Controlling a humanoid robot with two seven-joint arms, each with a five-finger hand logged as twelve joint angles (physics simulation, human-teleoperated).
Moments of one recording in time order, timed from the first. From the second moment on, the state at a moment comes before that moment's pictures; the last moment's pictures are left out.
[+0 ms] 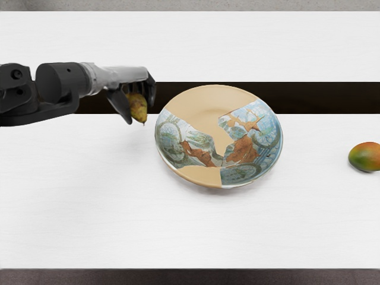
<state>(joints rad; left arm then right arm) -1.44 0.68 0.00 -1.52 1.05 -0.16 0.27 -0.04 0.00 0.08 0.12 0.07 0.06 -0.44</state>
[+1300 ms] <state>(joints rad) -1.46 0.15 -0.03 -1.24 0.96 -0.22 0.32 -0.04 0.00 0.08 0.12 0.07 0.06 -0.44</state>
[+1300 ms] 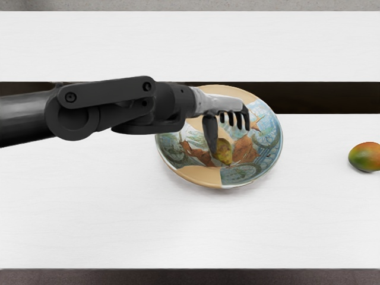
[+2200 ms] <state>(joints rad) -1.34 0.60 -0.30 -1.23 0.13 -0.61 0.32 -0.04 0.00 0.08 0.12 0.07 0.06 -0.44</state>
